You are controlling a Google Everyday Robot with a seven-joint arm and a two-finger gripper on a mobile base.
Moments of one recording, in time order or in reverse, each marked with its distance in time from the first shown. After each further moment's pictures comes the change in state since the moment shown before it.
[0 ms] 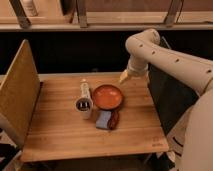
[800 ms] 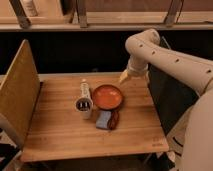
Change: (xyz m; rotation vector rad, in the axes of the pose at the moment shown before) arm -0.001 0.004 0.005 0.003 -0.005 -0.022
